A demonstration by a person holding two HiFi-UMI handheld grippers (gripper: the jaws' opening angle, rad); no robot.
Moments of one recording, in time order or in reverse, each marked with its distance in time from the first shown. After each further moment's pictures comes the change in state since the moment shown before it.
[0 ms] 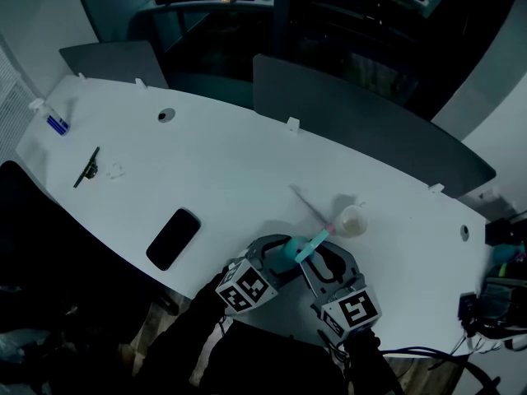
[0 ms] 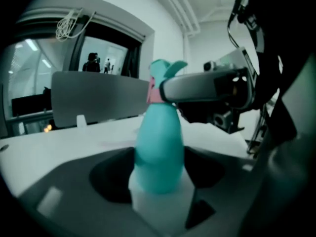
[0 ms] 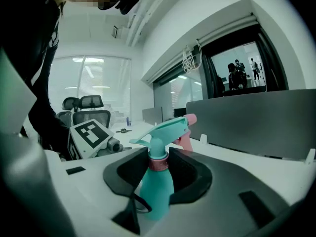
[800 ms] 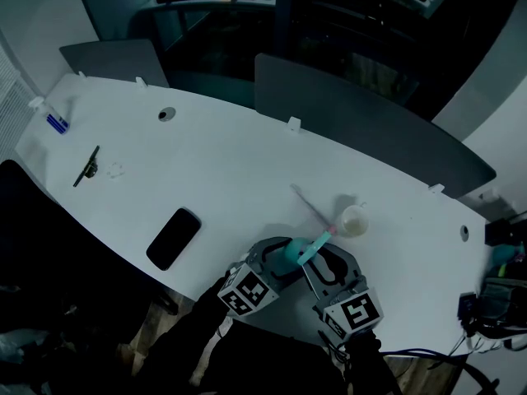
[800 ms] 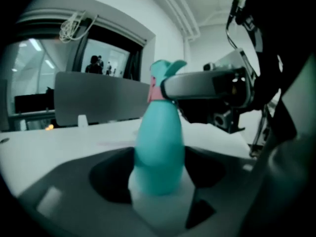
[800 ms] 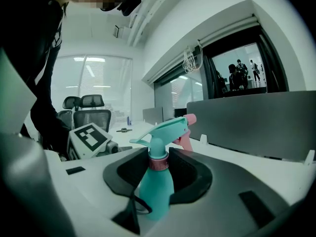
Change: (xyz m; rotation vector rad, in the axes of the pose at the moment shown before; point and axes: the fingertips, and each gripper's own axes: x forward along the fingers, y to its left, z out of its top) left arm 0.000 -0.004 0.000 -0.026 -0.061 0.025; right arm -0.004 0.002 -0.002 -0.011 0.007 0.004
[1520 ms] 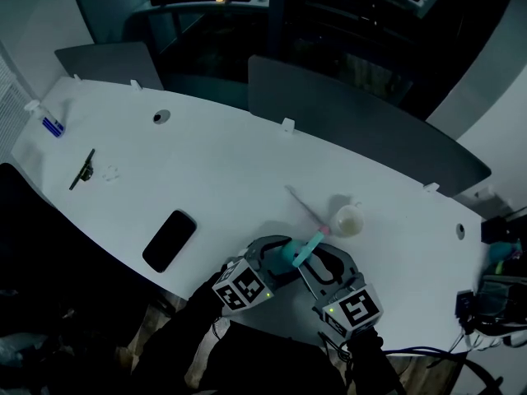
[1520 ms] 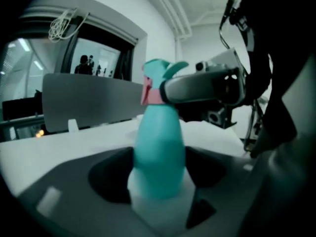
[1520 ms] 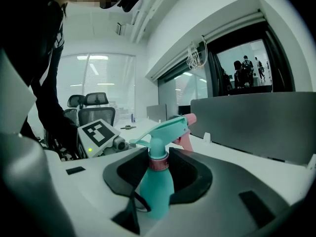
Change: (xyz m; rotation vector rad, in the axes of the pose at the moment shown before) left arm 0.004 -0.005 0.003 0.072 0.019 -0.097; right arm -0.001 0.003 -0.002 -0.017 0.037 0.049
